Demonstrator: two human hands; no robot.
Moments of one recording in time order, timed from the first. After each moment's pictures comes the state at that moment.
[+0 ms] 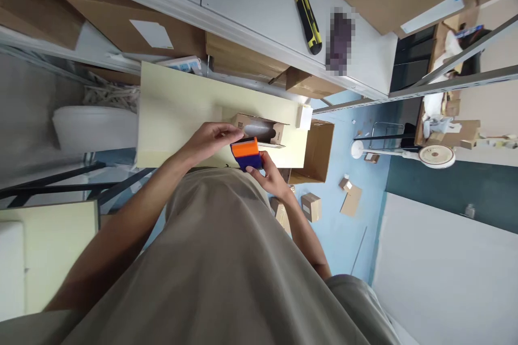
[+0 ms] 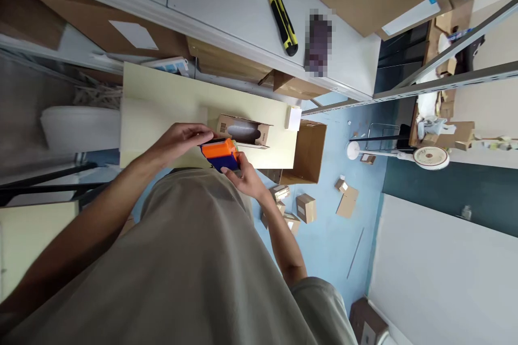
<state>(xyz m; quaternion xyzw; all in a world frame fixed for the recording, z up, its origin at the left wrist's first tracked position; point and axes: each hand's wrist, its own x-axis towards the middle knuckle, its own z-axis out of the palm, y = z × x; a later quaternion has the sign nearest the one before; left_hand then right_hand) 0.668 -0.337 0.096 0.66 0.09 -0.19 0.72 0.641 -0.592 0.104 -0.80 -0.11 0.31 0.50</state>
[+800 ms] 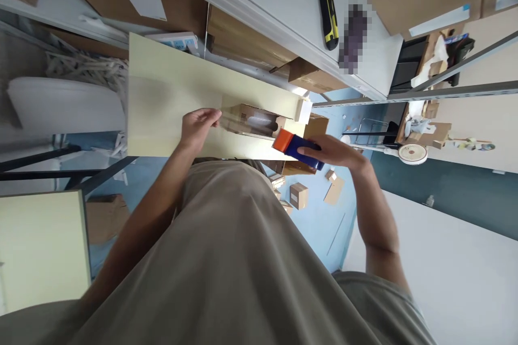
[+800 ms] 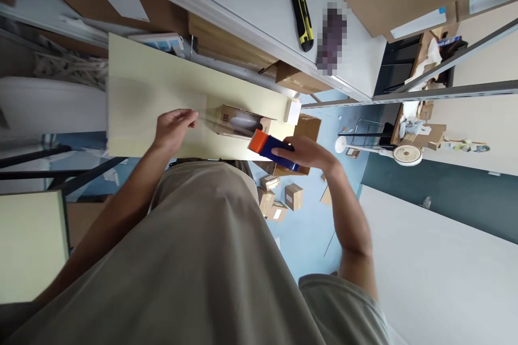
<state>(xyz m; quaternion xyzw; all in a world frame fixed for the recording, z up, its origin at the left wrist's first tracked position) 0.660 -0.345 -0.038 0.51 0.32 0.01 0.80 0.777 -0.623 0.239 -0.84 -0.15 0.52 0.01</state>
